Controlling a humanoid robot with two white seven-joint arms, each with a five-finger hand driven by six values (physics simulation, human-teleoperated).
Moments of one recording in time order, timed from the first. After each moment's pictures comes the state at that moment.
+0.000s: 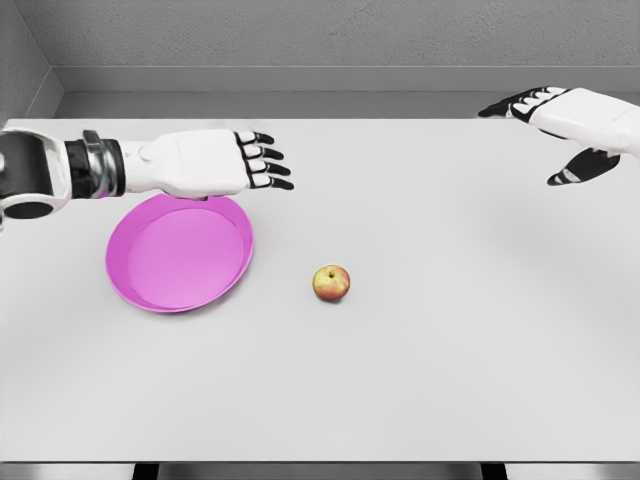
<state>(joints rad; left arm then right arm) -1.00 0.78 -1.04 -1.55 -0.70 -0.61 -0.24 -0.62 -0.96 0.45 -1.63 0.24 -0.27 0.56</state>
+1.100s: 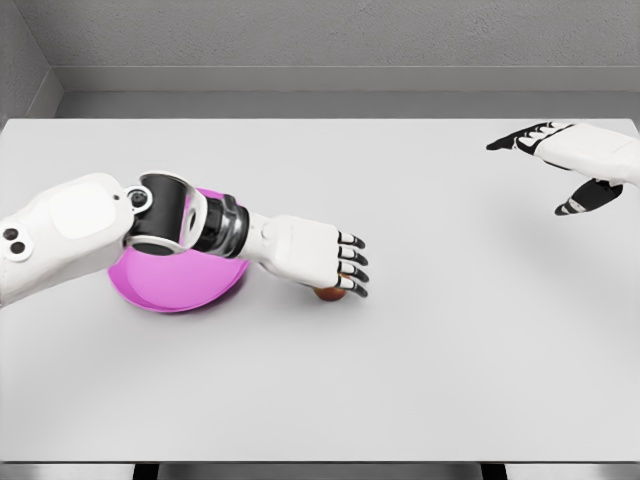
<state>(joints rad) -1.11 0.55 -1.35 -1.54 -0.71 -0.61 -0.34 -0.53 -0.99 0.45 -1.62 0.24 -0.27 0.56</state>
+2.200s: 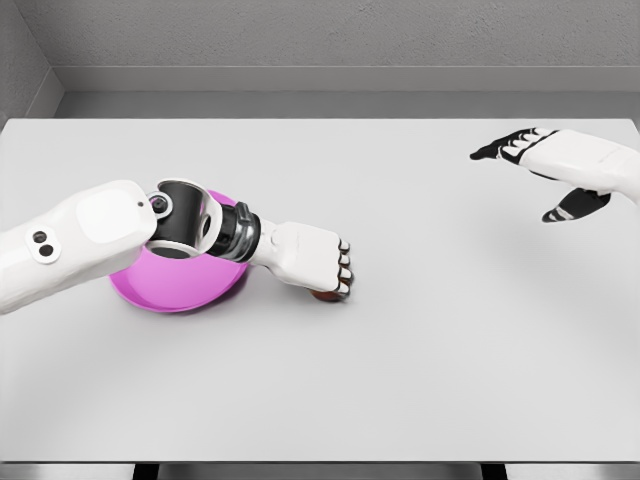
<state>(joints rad) -1.11 0.50 -1.39 -1.47 -0.77 -0.61 -0.34 -0.50 -1.00 0.44 -1.70 0.24 -0.27 0.56</state>
